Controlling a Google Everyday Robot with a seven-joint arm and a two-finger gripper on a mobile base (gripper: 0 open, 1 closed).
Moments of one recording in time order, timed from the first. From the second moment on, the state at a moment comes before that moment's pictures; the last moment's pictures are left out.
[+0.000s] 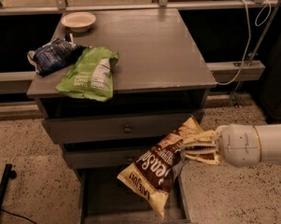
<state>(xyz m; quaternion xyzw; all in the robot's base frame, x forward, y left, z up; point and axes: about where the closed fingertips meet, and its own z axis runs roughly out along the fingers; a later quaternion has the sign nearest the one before) 0.407 -0.118 0.801 -0.72 0.37 0.18 0.56</state>
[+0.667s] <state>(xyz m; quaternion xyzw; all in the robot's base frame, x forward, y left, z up) 0.440 -0.116 0.846 -0.74 0.34 0.15 0.56</state>
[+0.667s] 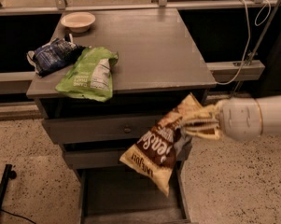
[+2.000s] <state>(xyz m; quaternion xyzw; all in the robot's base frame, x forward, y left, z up) 0.602 -0.149 1.037 -0.72 0.29 0.02 0.63</state>
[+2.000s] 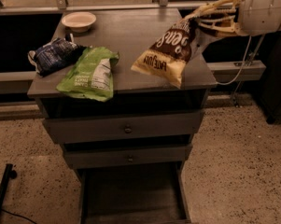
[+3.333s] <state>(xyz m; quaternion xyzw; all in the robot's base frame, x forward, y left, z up) 0.715 -0.214 0.950 -0.56 0.43 -0.08 0.70</state>
